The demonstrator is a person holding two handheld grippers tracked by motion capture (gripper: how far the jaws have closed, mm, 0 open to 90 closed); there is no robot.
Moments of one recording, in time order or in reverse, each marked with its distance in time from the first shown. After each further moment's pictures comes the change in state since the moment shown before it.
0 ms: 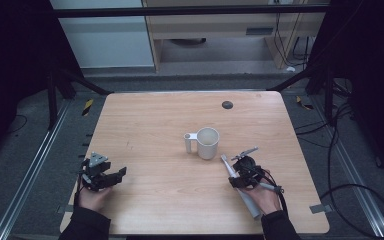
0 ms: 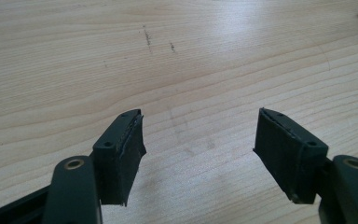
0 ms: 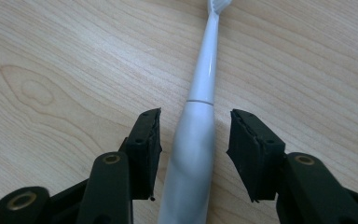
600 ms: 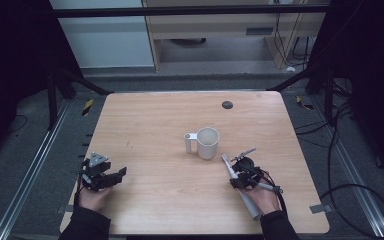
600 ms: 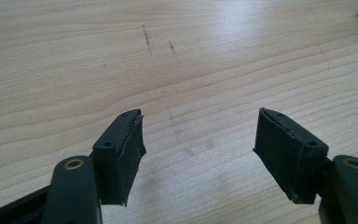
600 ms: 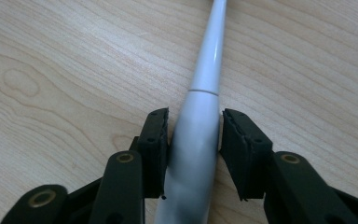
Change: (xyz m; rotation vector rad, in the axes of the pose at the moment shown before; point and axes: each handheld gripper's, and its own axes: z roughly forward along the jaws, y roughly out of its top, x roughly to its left) left arm 0.000 0.000 0.000 0.001 -0.002 0.001; right arm 0.000 -0.001 0.009 0.048 -0.004 0.007
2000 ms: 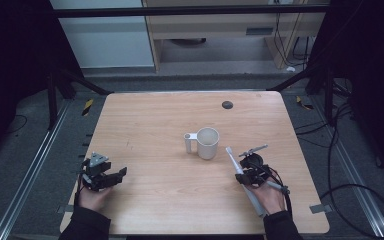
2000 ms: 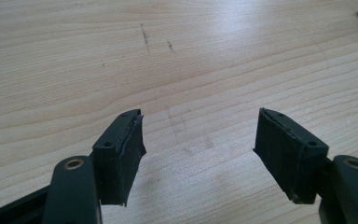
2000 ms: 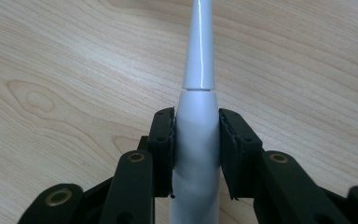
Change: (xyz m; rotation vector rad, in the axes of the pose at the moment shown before) left arm 0.000 0.000 0.000 0.007 -0.004 0.007; right arm -0.011 -0.002 -0.028 -0.071 0.001 0.081
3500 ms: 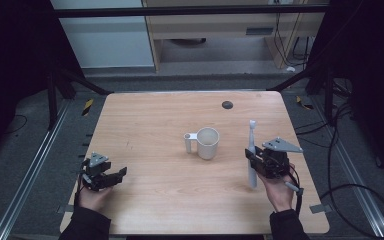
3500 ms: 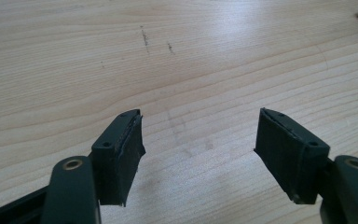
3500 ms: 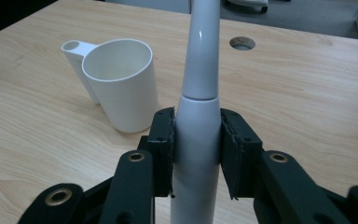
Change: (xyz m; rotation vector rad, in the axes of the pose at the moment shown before) left arm 0.000 0.000 0.000 -0.007 -0.002 0.006; right arm -0.016 -0.003 -0.059 -0.537 -0.053 0.035
